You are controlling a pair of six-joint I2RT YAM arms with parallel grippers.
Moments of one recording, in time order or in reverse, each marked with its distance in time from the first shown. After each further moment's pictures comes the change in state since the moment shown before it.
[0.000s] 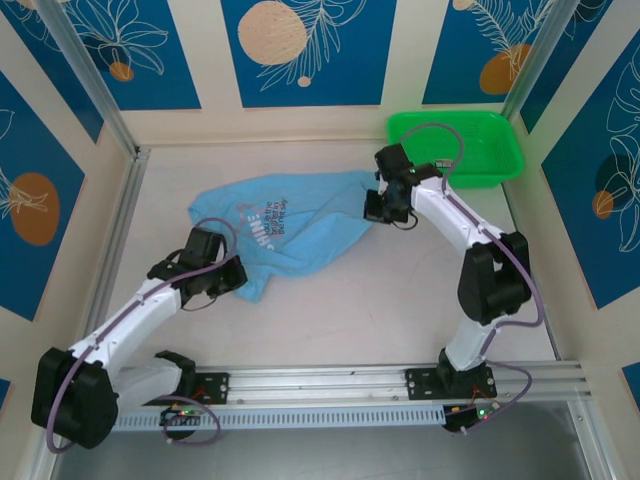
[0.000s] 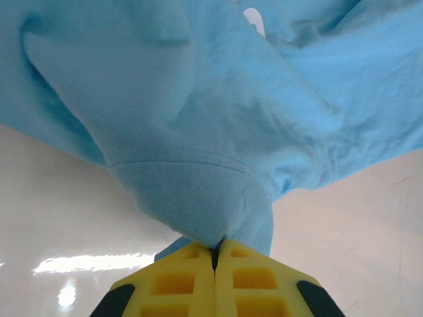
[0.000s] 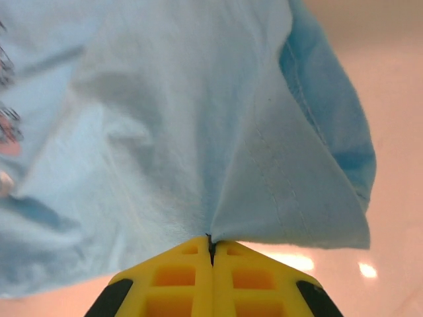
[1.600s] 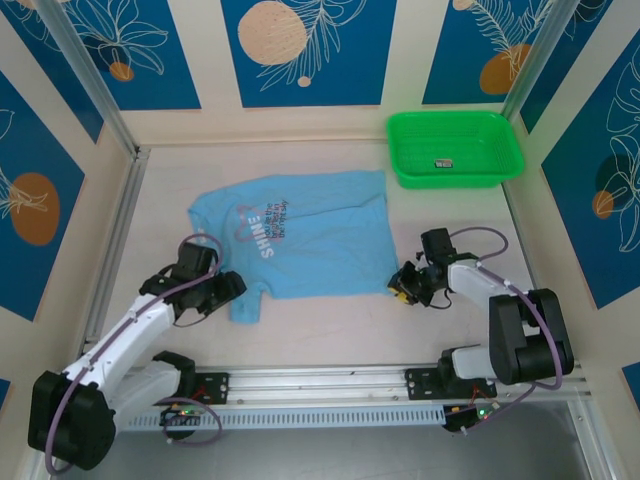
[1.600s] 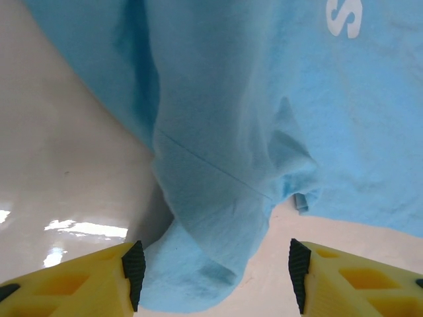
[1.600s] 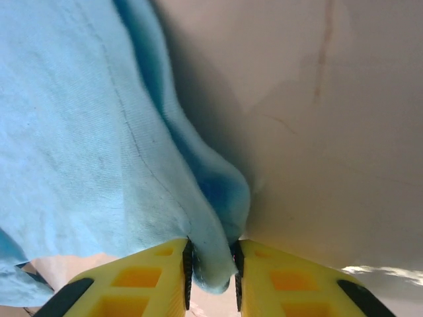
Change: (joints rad) left arm 0.045 -0.087 -0.109 -0.058 -0.014 -0.120; right arm -0.217 -0.360 -0.839 0.410 -0.333 0.310
